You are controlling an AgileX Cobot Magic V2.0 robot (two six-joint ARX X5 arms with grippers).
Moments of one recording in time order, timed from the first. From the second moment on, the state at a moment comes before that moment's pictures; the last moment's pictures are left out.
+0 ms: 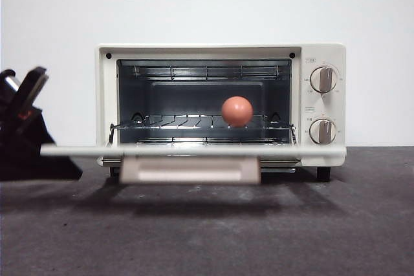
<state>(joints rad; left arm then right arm) -0.09 1.53 0.52 0.23 0.84 -0.37 0.65 0.62 1.02 -0.85 0.03 0.27</state>
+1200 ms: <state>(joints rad) -0.11 1.41 0.52 0.74 0.78 -0.78 0.65 0.62 1.02 -0.88 0.05 0.27</state>
